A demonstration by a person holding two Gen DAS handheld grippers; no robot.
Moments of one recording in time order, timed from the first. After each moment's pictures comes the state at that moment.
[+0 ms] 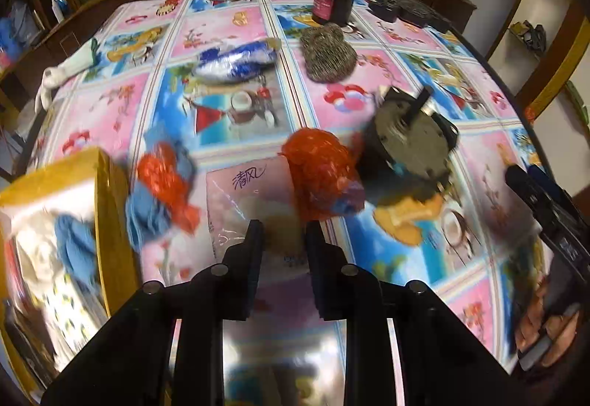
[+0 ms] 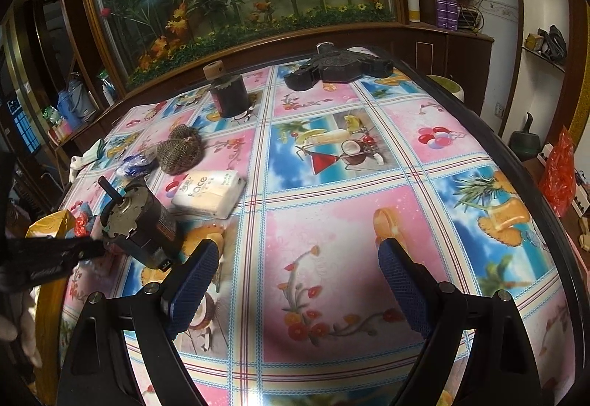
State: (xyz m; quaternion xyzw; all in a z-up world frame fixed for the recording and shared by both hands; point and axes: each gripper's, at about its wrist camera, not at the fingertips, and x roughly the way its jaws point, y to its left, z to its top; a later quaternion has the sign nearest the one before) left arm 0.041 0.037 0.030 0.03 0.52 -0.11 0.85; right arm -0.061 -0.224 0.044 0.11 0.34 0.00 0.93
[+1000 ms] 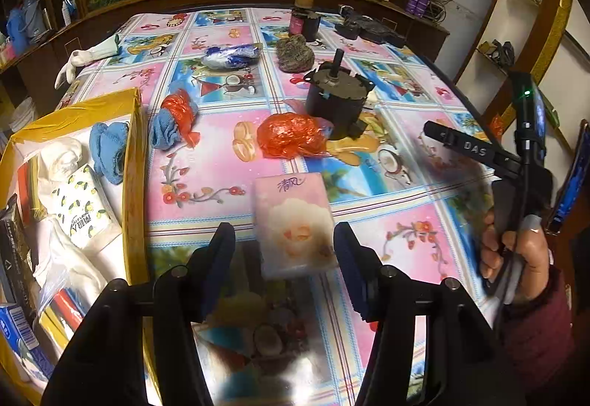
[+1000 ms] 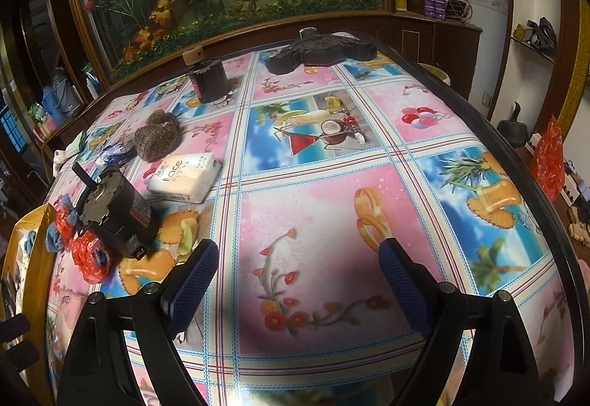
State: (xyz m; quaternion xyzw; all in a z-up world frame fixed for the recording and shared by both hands) left arm -0.058 0.051 0.046 0.00 0.46 -0.13 0.88; right arm -0.056 -0.230 0.033 0.10 0.36 -0.02 0.93
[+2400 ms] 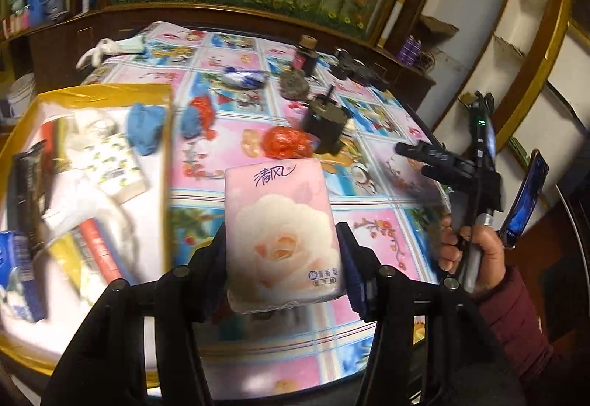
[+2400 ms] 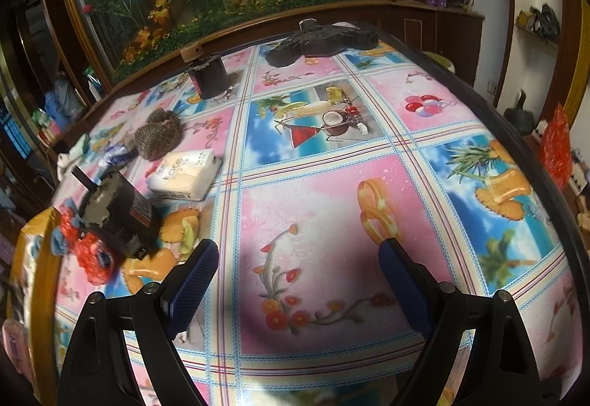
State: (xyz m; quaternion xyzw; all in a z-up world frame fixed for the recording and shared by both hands) left arm -0.126 0.104 0.073 -0.10 0.40 -0.15 0.90; right arm -0.054 -0.241 0.030 0.14 0.37 -0.01 0.92
